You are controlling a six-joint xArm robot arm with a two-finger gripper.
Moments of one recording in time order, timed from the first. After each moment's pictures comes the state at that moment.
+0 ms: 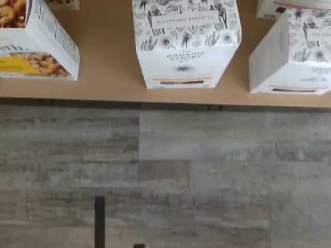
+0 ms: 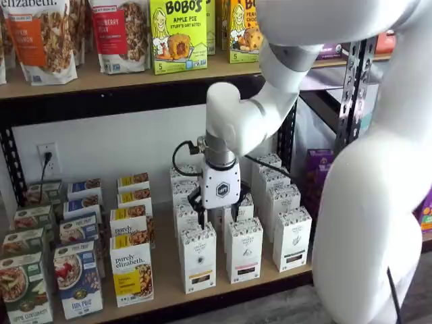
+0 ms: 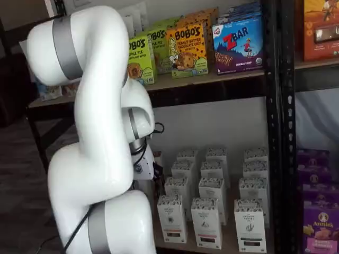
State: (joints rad) arm 0.37 0.03 -0.61 -0.11 0.47 0.47
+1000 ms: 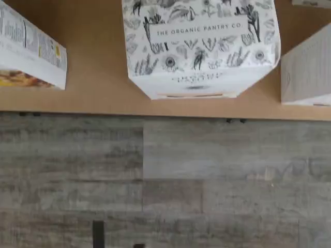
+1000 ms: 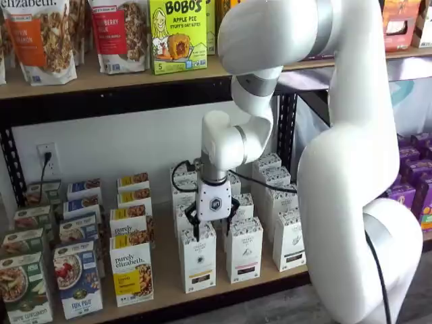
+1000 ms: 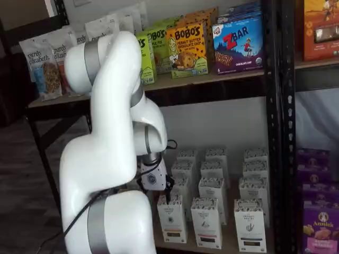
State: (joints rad) arm 0.30 0.48 -0.93 0.08 0.43 0.24
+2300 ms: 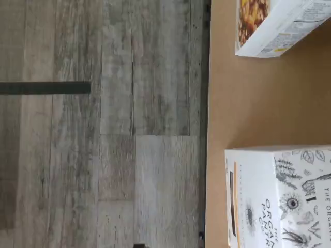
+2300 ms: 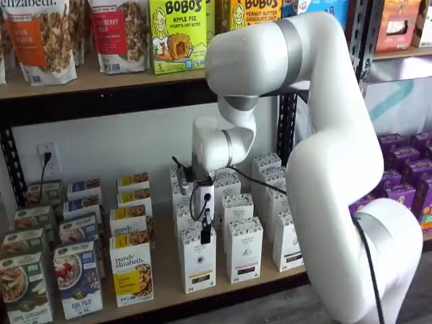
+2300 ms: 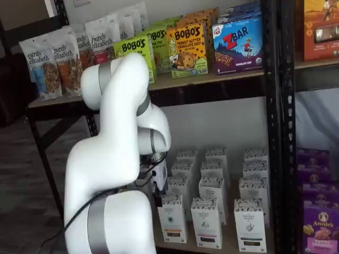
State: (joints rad) arm 0.29 0.74 -1.26 0.10 0.51 -1.37
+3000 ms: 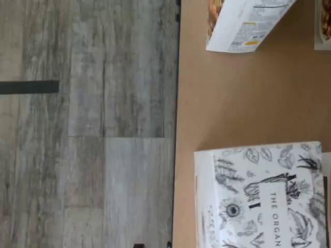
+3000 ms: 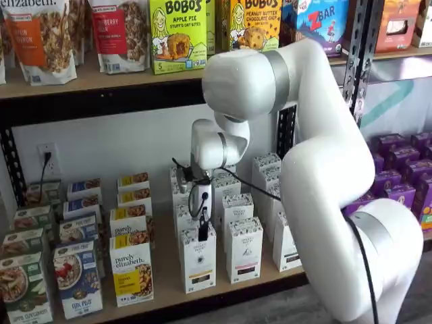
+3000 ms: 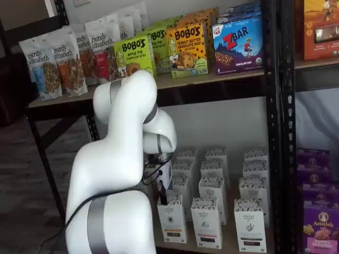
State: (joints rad) arm 0.25 0.94 -1.55 0.14 0.61 -1.43
